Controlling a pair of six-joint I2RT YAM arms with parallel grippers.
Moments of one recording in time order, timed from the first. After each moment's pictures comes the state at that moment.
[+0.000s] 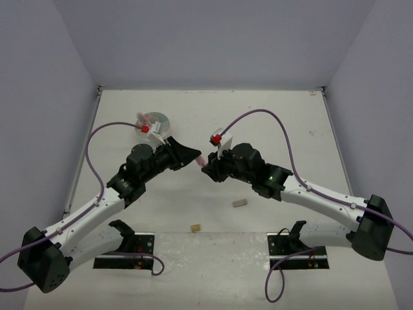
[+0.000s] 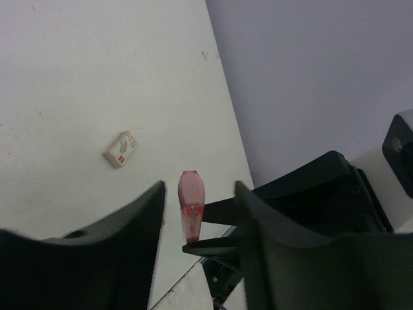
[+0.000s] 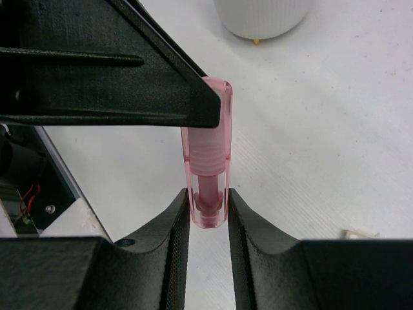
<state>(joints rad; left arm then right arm) -0.62 0.94 0.60 0.15 0.16 -0.99 0.96 1.20 0.89 -0.09 -0.01 0.25</state>
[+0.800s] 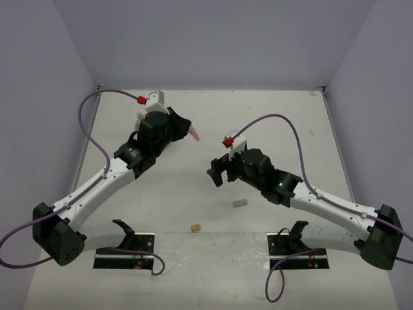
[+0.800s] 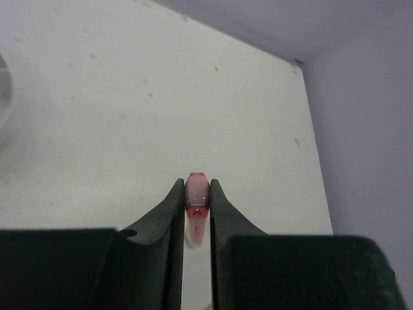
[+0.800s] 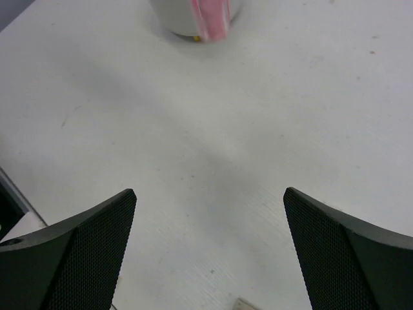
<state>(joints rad) -0.63 1.19 1.02 -0.16 -0.23 -0.78 0.94 1.11 0.81 -0.11 0.14 0.23</state>
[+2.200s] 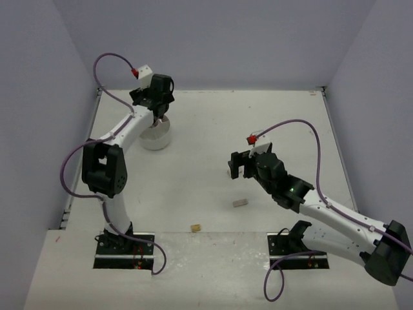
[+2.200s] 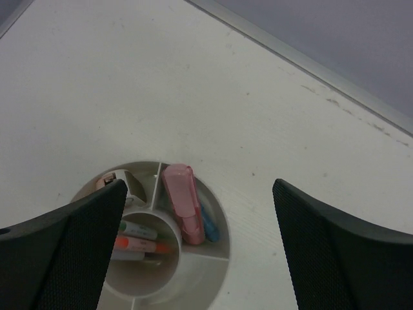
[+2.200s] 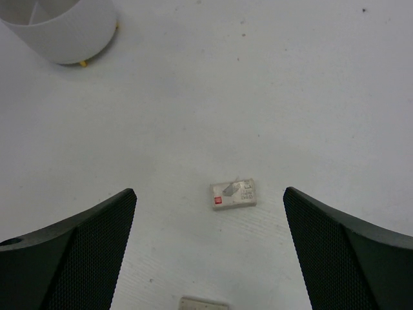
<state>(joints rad) -0.31 1.91 1.60 -0.37 -0.69 -0.60 0.83 0.93 0.65 -0.10 0.37 0.28</state>
